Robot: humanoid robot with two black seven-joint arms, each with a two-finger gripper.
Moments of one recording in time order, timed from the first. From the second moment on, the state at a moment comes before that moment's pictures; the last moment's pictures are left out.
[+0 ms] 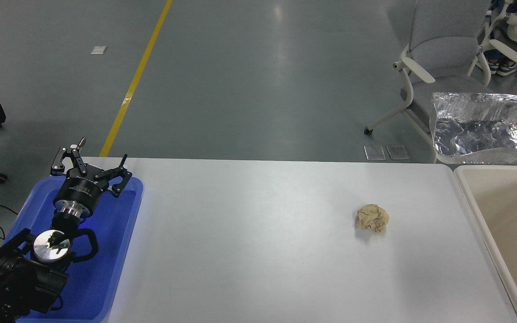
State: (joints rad) left arm -0.56 0.26 -1.02 -0.40 -0.29 -0.68 -0.10; right arm 1.84 -0.94 -0.98 0.89 -0.75 0.62 0.21
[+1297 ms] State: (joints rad) left arm -0.56 0.26 -1.02 -0.40 -0.29 -0.68 -0.10; right arm 0.96 -0.79 -0.96 0.29 -0.31 0.13 0.14
